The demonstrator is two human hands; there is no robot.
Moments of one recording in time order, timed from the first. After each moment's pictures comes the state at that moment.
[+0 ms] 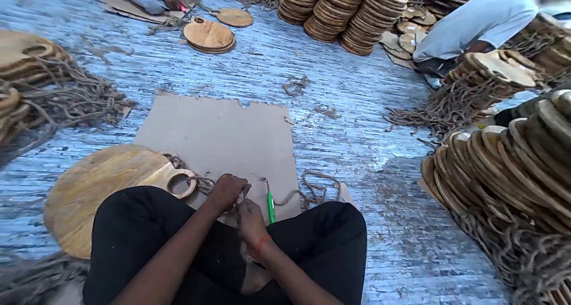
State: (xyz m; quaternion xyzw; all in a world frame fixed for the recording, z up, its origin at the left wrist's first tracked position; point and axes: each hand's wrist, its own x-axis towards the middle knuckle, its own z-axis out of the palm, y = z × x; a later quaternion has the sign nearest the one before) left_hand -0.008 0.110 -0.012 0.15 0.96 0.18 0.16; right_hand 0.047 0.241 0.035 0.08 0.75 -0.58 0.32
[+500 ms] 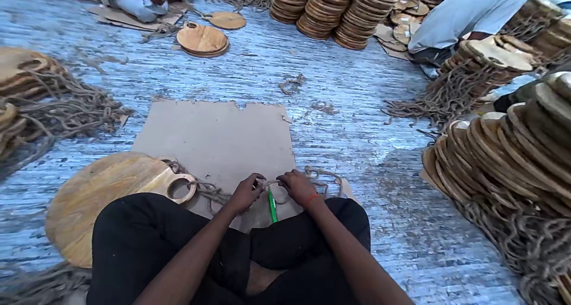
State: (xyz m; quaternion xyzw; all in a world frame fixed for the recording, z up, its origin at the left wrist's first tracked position) left_hand -0.027 0.151 -0.053 -0.02 0.81 0.54 0.22; right_hand -0.078 0.367 -0.026 -0.27 0.94 -0.11 0.18
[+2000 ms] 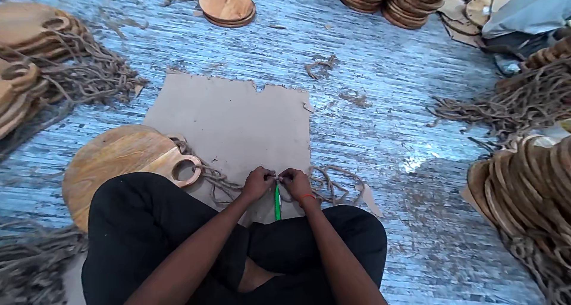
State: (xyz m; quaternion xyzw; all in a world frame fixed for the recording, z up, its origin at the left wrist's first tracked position) left_hand -0.041 0.175 -0.083 -0.11 0.85 0.48 0.18; right_hand -0.077 0.339 -0.055 -0.03 0.90 -0.35 0.27
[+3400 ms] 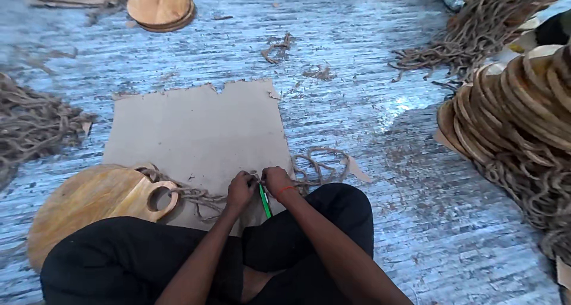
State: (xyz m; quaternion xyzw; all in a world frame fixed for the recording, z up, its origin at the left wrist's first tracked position) left_hand -0.038 0.180 -0.078 -0.06 0.92 0.33 0.19; right_hand -0.074 0.320 -0.037 -0.08 0.91 -0.20 0.34
